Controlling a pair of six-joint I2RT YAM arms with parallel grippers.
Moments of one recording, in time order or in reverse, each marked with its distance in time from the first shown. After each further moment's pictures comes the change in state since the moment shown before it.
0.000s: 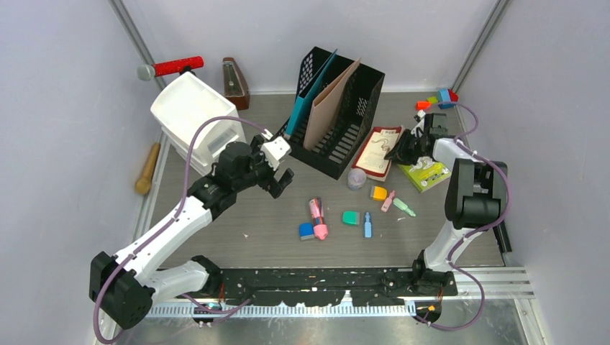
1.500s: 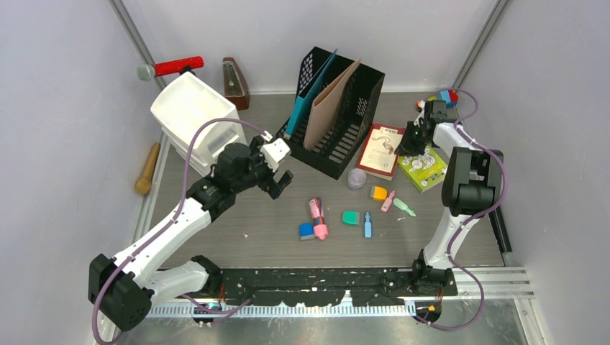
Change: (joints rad) left arm 0.000 -0.021 -0.013 0.002 0.006 0.023; right arm 0.008 0.122 0.237 -0.184 0.205 -0.124
